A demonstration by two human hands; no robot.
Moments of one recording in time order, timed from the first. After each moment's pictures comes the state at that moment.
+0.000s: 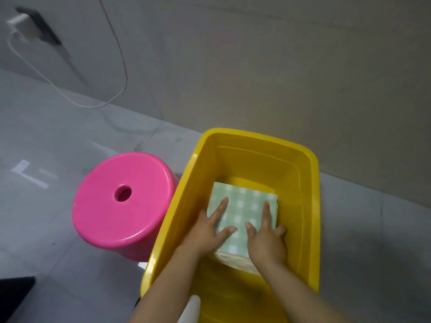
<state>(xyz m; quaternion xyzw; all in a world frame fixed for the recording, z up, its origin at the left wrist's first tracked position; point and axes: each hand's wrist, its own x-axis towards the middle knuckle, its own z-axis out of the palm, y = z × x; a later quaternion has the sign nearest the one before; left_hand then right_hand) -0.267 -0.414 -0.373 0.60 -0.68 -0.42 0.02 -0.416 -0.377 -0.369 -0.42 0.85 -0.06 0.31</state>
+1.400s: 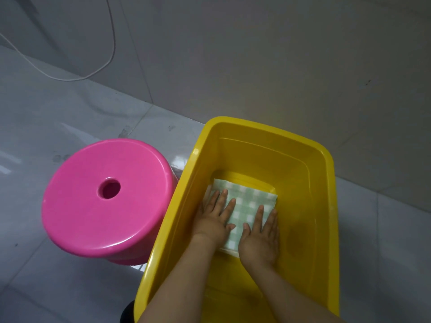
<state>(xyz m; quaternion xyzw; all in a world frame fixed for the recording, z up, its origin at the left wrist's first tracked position) -0.285 -0.443 -0.429 0.51 -0.82 -0.22 -0.16 -0.399 -0.383 -0.440 -0.49 0.85 0.03 0.19</state>
